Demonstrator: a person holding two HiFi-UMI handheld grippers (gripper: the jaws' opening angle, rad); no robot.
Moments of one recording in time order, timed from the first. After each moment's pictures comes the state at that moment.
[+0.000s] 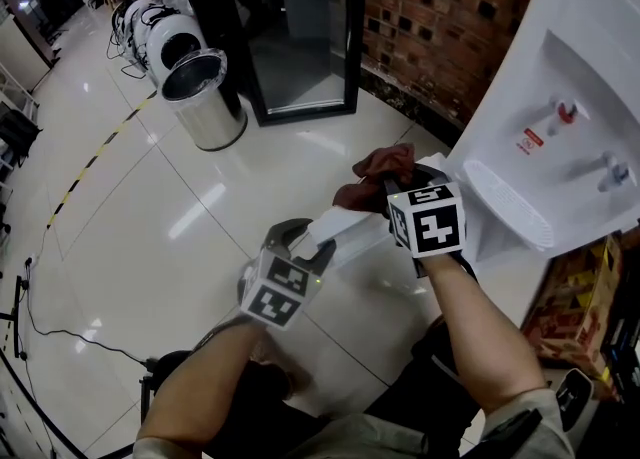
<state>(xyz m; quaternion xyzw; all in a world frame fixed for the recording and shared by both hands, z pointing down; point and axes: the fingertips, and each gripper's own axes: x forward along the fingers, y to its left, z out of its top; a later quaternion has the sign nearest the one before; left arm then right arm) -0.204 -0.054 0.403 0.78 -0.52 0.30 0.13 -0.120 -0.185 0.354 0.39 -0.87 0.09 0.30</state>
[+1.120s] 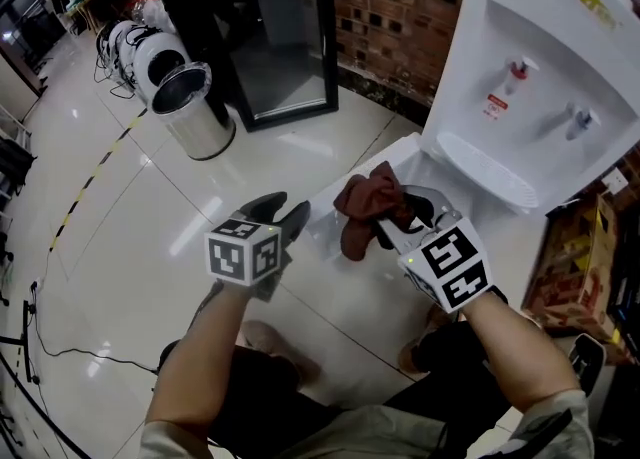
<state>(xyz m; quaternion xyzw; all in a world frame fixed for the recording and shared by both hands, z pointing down) -0.236 -0.067 0.368 0.78 -0.56 0.14 0.24 -0.099 -0.068 0.308 0.25 -0.94 0.00 0.25</state>
